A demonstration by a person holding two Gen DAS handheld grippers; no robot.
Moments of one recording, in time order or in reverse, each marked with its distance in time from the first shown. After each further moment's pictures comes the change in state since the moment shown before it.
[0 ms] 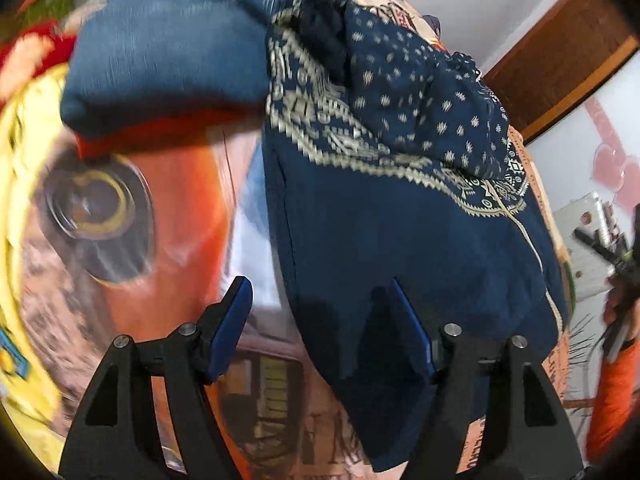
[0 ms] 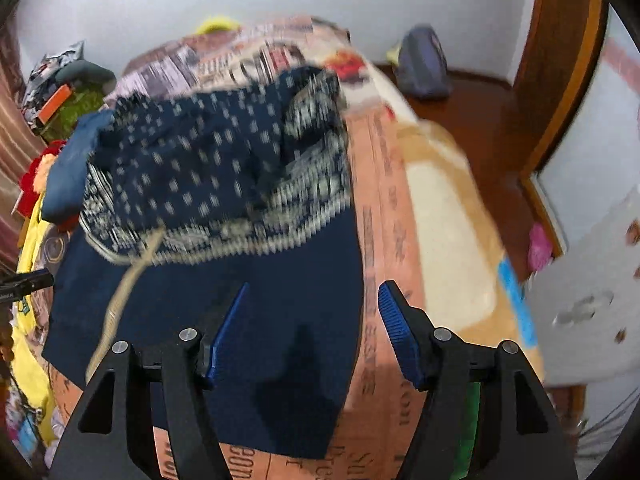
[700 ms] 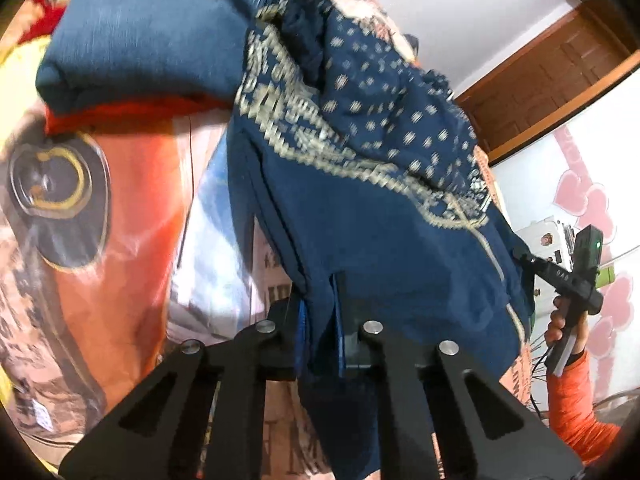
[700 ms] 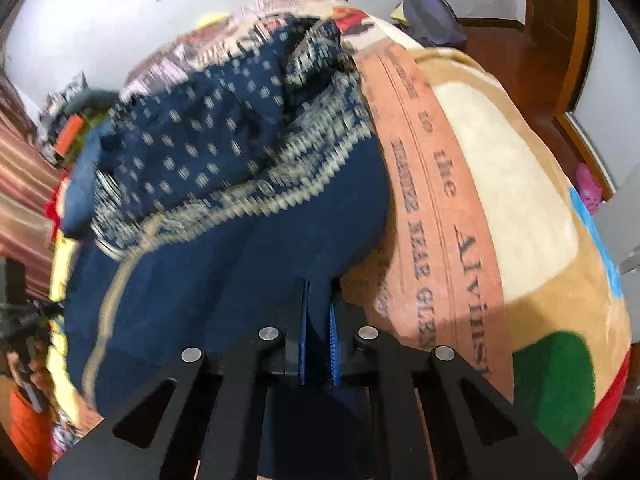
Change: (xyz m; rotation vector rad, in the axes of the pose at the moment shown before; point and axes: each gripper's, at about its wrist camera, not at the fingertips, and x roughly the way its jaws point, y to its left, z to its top) left arm -0.006 -0.005 -0.002 -0.036 -0.072 -0.148; right arm 0.023 -0.017 -0.013 0.144 -0.026 0.204
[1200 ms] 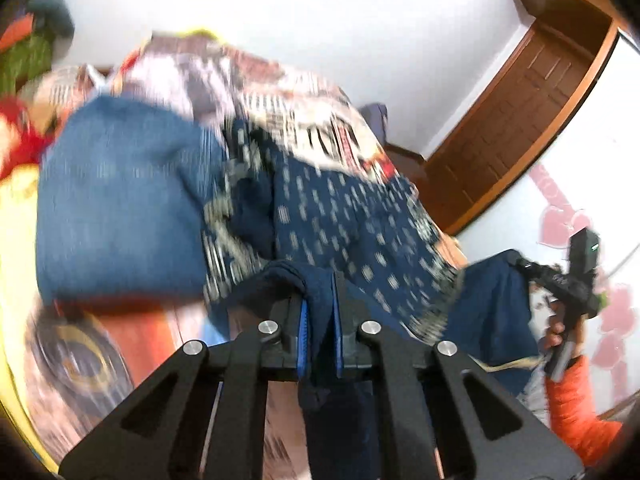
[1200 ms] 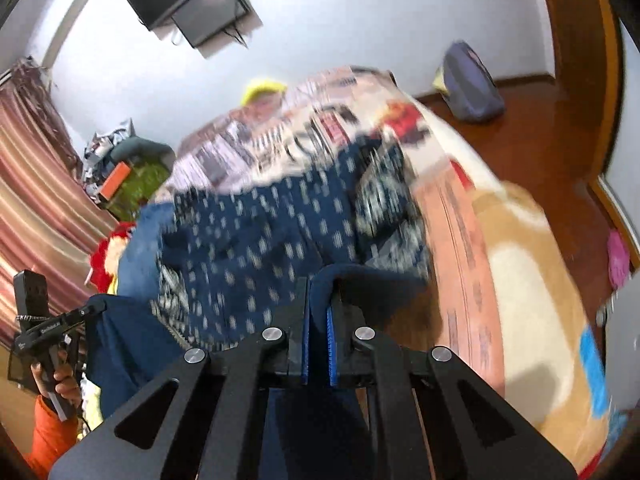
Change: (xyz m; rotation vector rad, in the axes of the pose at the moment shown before) left arm -0.053 -0.041 0.116 0.133 -0.266 -0.001; right arm -0.035 0.048 0.108 -0.106 -0.231 0.127
